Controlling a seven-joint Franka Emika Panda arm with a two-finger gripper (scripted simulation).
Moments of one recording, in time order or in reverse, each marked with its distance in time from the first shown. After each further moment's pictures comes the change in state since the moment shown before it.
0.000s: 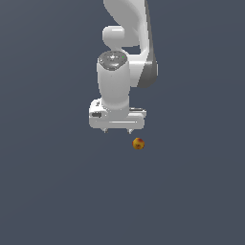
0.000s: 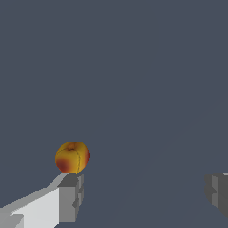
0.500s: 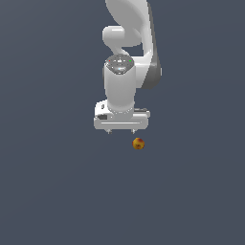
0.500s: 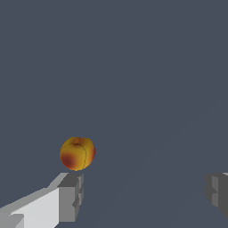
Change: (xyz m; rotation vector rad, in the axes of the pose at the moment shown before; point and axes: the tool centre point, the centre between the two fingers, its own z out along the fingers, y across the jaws) arm -0.004 -0.015 0.009 -0.005 -0.017 -0.054
